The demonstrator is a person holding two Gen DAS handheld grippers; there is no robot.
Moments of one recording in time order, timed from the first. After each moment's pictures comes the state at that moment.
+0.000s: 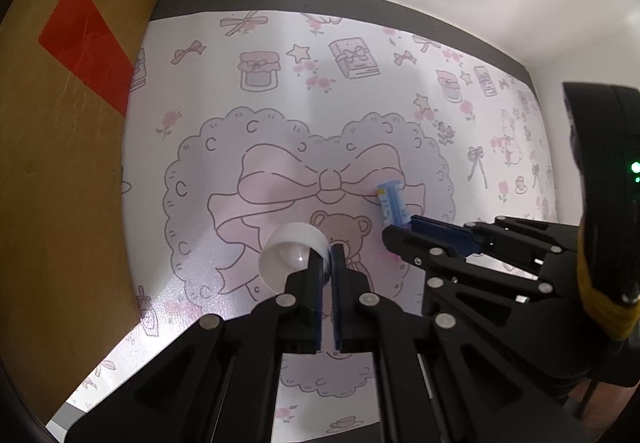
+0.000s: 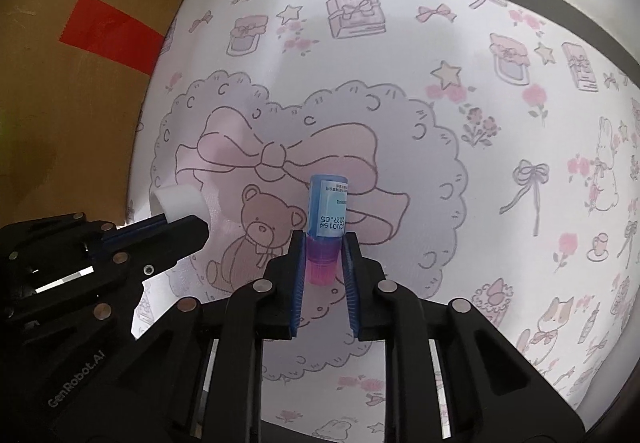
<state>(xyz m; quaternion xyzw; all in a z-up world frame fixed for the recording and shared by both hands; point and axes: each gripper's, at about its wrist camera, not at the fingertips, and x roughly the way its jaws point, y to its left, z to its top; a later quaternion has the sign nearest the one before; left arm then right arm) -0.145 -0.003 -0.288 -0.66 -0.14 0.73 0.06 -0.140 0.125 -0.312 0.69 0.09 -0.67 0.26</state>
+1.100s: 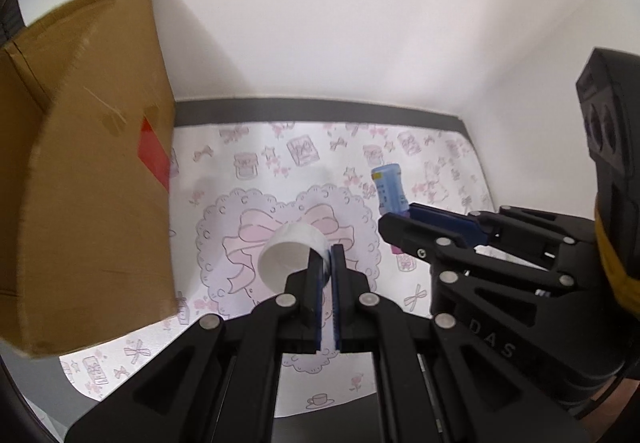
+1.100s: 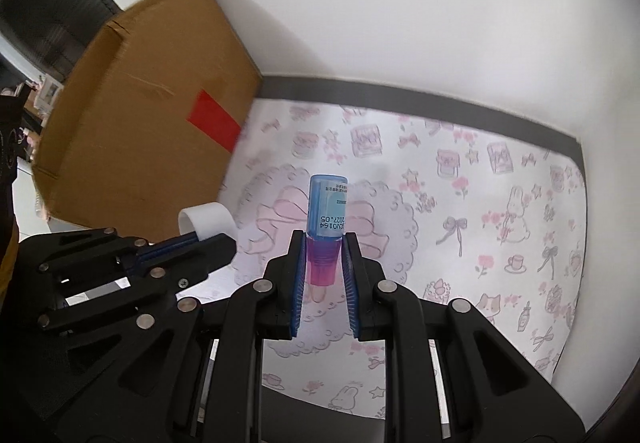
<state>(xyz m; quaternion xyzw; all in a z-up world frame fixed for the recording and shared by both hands) -0.108 0.004 -0.158 -0.56 -0.12 0.82 0.08 -0.117 0.115 -0.157 0.57 0.09 -0.77 0.29</state>
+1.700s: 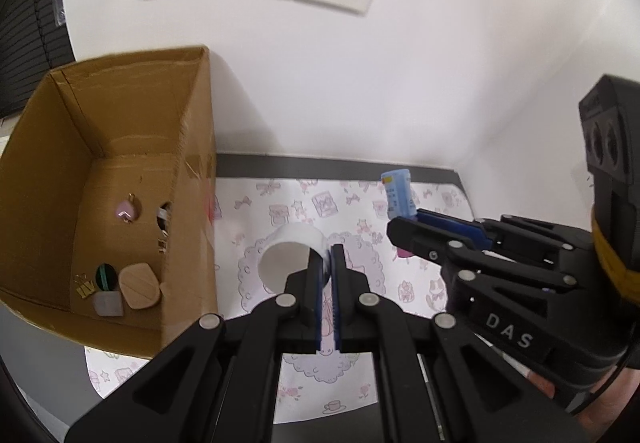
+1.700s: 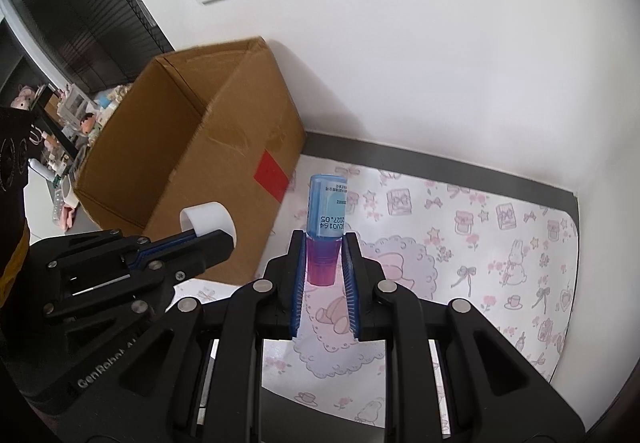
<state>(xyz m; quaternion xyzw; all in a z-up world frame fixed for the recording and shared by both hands) -0.095 -0.048 -0.092 -0.49 -0.14 0.86 0.06 -0.107 0.076 -0.085 0.51 0.08 -0.79 0.32</state>
